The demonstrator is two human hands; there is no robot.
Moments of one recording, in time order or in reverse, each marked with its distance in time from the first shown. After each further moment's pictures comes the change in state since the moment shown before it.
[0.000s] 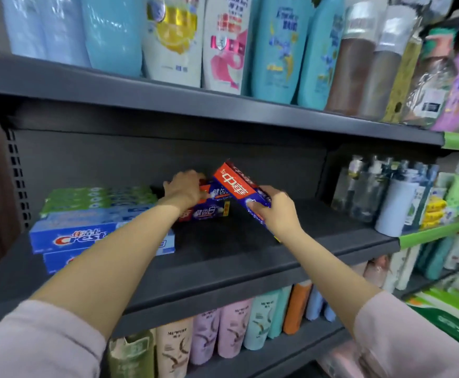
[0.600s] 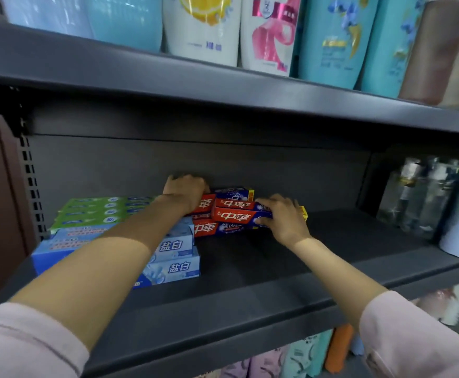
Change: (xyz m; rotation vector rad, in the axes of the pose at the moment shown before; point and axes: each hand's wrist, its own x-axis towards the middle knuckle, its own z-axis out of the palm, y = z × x) left_hand 0.062 -0.063 0.005 0.423 0.006 0.118; right_hand 0.069 0.007 0.068 -0.416 -0.144 -0.204
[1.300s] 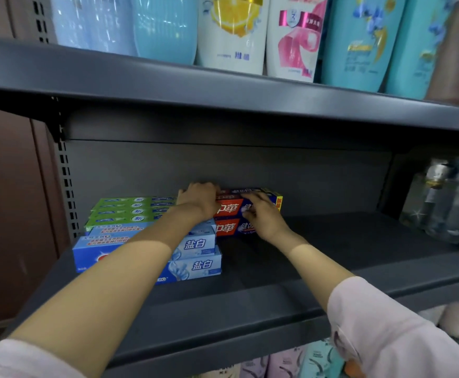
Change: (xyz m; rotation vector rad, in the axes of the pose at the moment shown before) left_hand -0.030 -0.008 -0.008 -0.245 -0.057 -0.107; right_hand 0.020 -0.058 0.030 0.369 -0.070 -0.098
